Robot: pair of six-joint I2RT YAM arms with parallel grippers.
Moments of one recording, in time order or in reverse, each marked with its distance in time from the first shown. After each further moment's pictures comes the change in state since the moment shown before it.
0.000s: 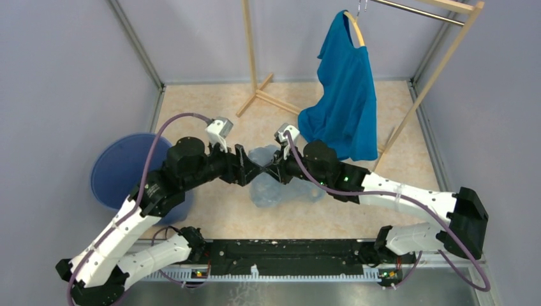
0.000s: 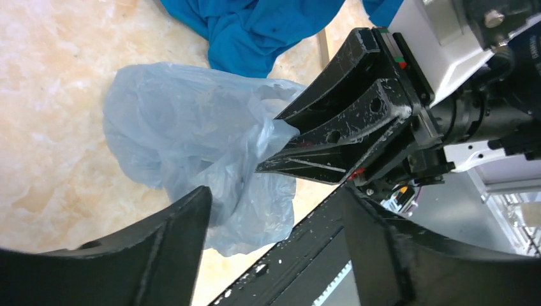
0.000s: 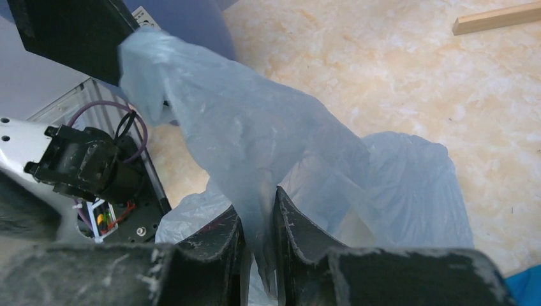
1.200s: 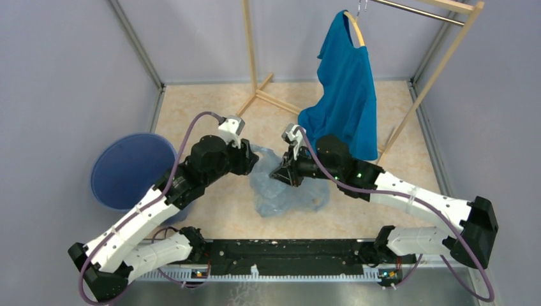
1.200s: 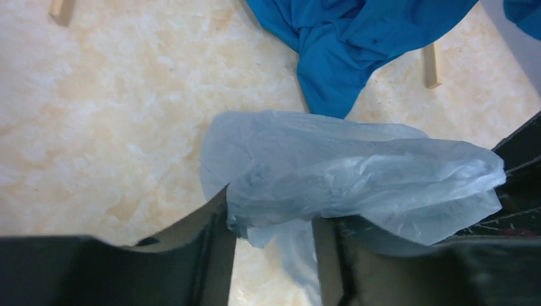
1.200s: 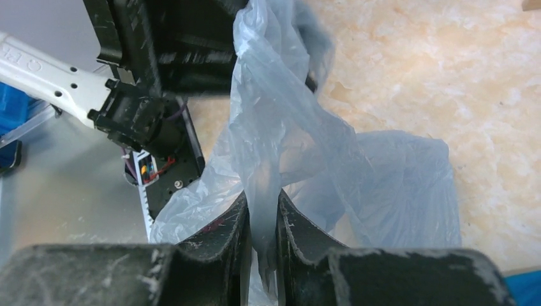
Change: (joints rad) left arm 0.000 0.060 -0.140 0.159 -0.235 0.124; right arm -0.087 -0.084 0.000 -0.124 -0.261 0.000
